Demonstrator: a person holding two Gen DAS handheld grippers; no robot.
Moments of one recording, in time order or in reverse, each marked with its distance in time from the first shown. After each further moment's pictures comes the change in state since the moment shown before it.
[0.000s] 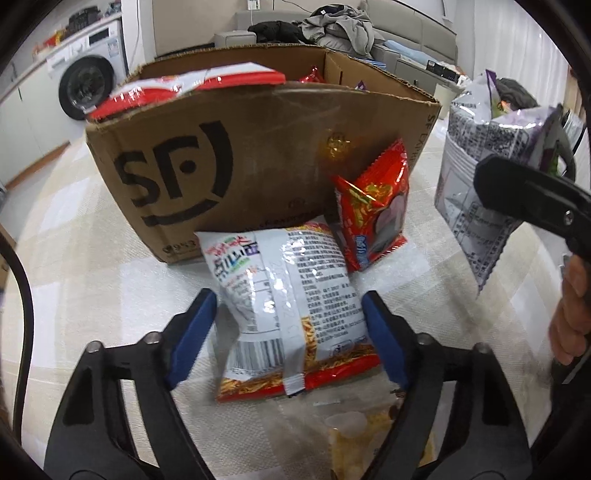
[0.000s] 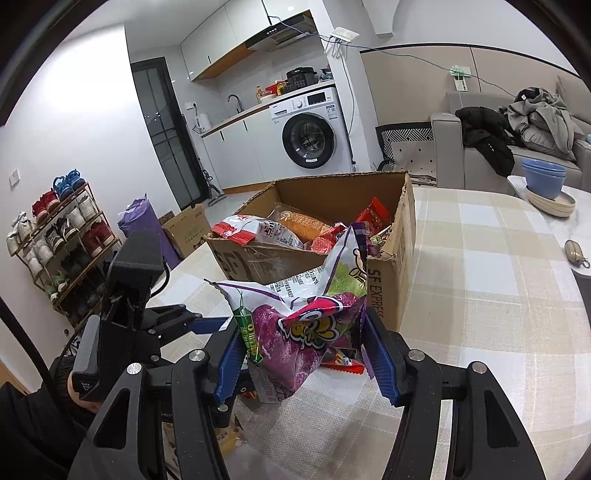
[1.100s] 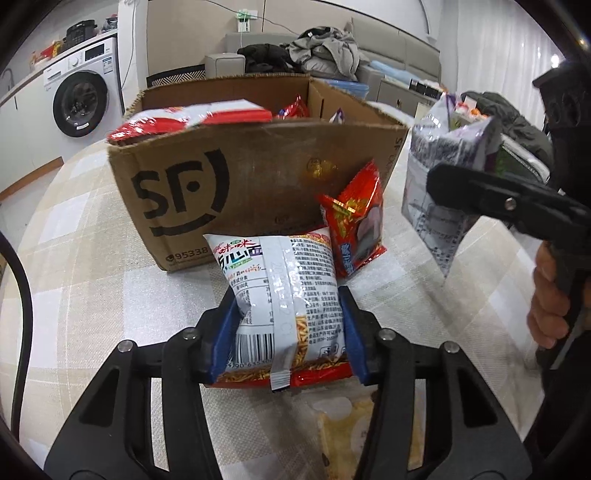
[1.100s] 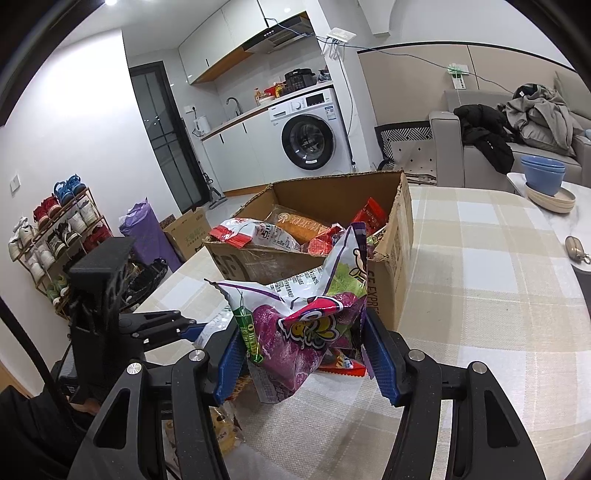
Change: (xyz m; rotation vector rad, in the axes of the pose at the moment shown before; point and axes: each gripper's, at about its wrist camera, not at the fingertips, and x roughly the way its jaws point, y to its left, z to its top) left arm 0.000 -0.006 0.015 0.021 -0.111 -0.047; right arm 0.001 -0.001 0.000 0.016 -0.009 0.005
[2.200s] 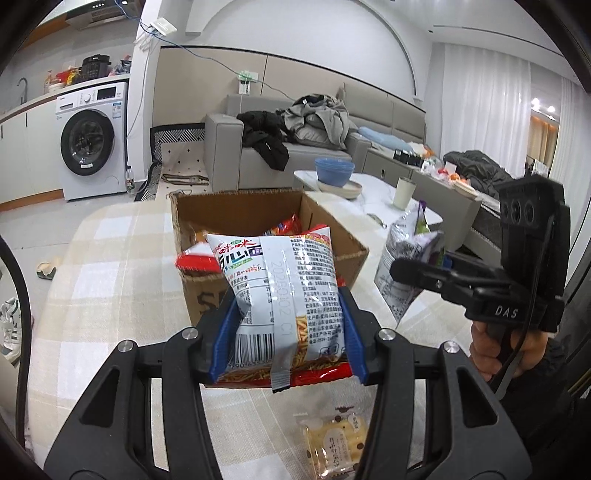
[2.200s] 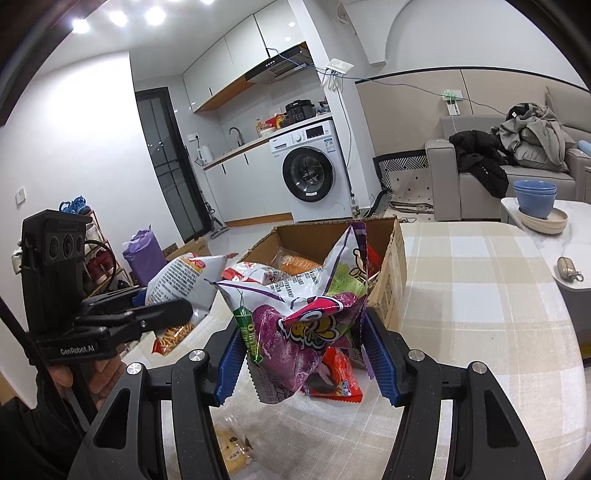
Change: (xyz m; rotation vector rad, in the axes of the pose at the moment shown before) left arm -0.198 0.039 -0.006 -0.033 -0.264 -0.060; right arm -0.033 0.000 0.013 0.004 -0.134 0.006
